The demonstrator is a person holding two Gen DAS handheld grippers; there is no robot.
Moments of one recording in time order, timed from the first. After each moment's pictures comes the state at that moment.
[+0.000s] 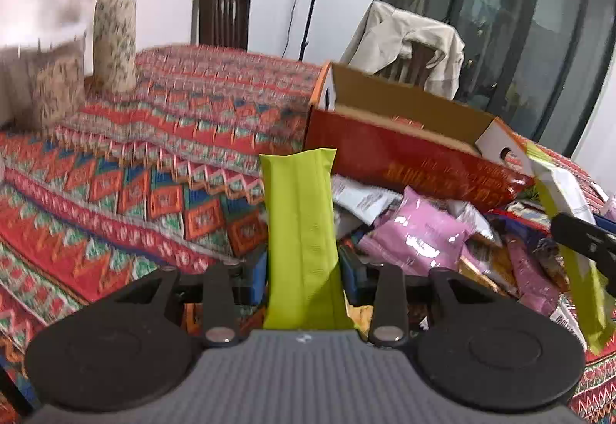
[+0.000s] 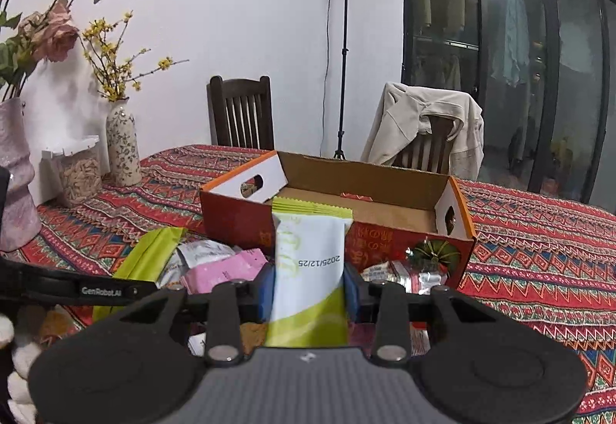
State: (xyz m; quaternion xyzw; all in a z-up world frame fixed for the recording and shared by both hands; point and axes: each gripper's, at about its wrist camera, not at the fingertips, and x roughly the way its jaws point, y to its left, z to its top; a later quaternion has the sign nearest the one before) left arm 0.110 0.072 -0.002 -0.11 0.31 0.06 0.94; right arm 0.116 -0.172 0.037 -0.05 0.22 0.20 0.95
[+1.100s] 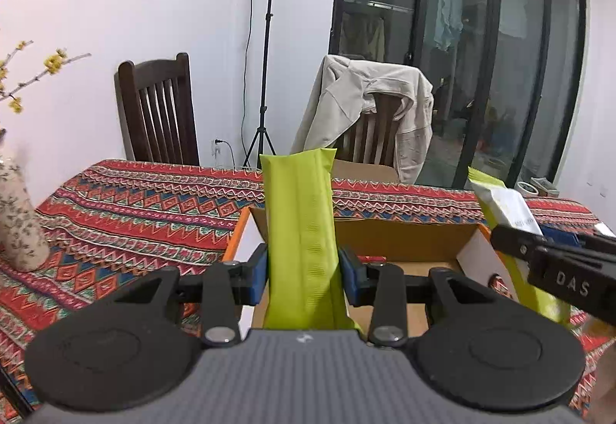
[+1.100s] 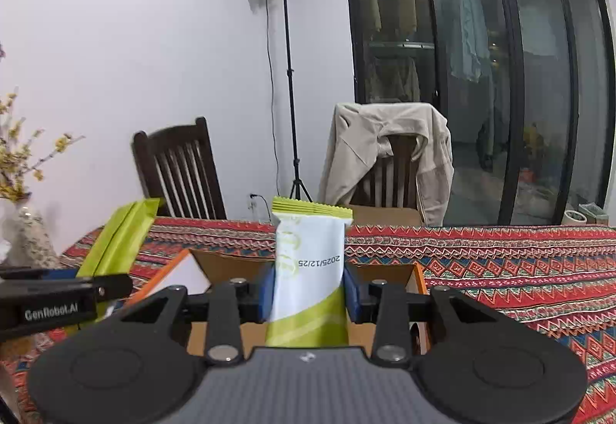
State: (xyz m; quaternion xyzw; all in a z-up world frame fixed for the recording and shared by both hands) left arm 0.299 0.020 0.082 -0.05 0.25 0.03 0.97; right arm 0.321 -0.193 0.089 0.01 0.21 0.13 0.97
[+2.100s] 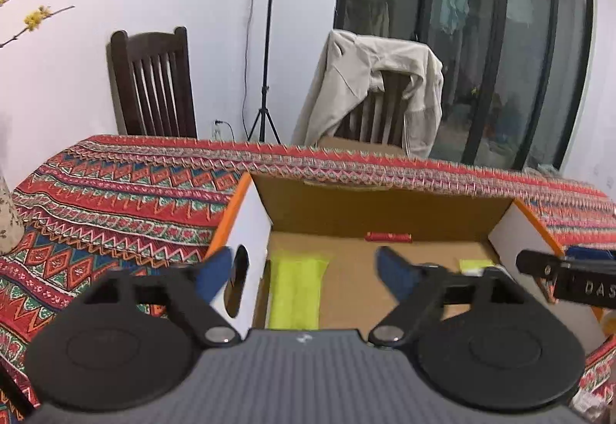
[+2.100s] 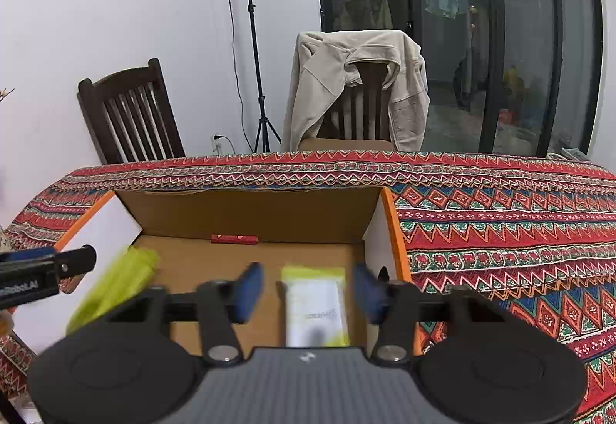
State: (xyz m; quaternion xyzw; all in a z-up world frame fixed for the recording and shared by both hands) left arm 0.327 0.031 0.033 -0.05 0.26 0.03 0.96; right arm 0.371 -0.215 0.022 0.01 0.30 0.09 0.95
